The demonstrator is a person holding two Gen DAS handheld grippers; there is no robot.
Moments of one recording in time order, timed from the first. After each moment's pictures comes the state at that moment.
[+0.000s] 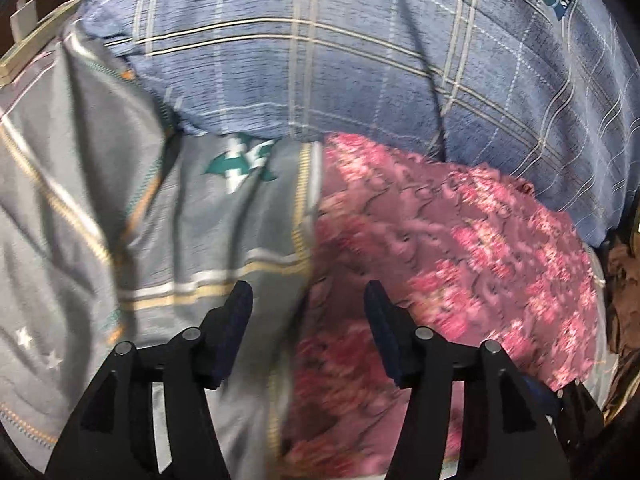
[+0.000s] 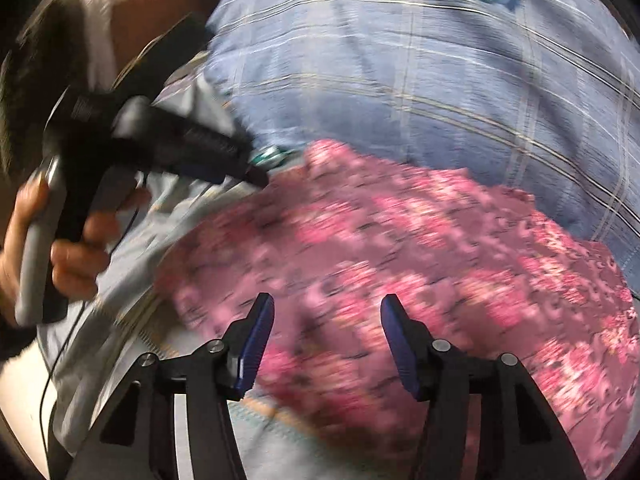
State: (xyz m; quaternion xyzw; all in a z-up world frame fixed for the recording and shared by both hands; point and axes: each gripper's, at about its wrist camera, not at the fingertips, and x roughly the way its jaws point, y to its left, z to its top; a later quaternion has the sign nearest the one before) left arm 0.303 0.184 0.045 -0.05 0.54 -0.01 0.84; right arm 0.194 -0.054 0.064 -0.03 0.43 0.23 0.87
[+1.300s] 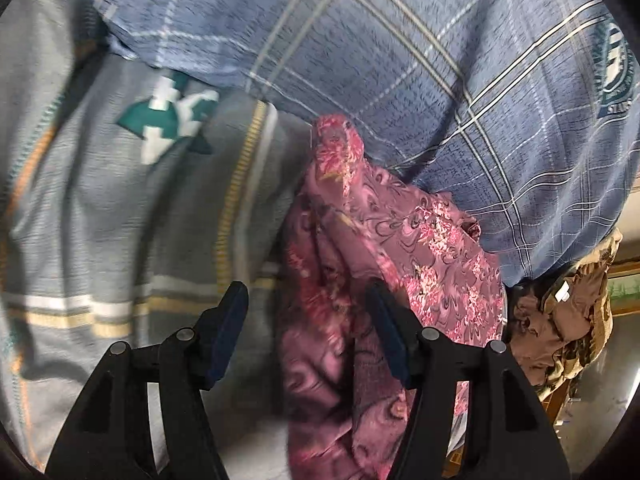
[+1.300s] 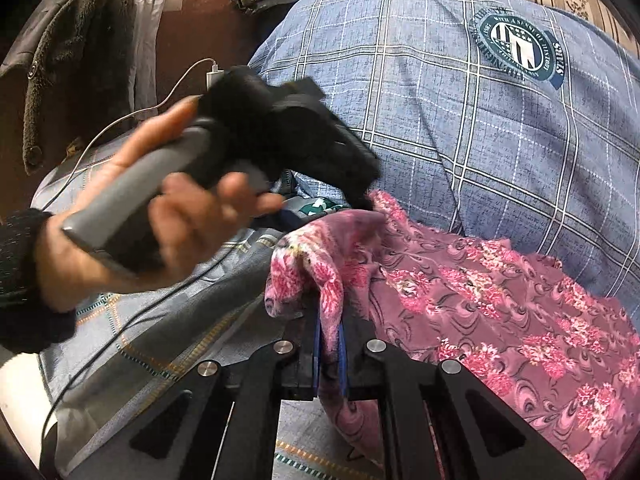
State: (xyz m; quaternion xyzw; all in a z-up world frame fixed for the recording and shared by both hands) left arm 0.401 0.153 -0.011 -0.26 0.63 -0.11 0.73; right arm 0.200 -0.005 0.073 -0.03 0.33 0.24 0.91
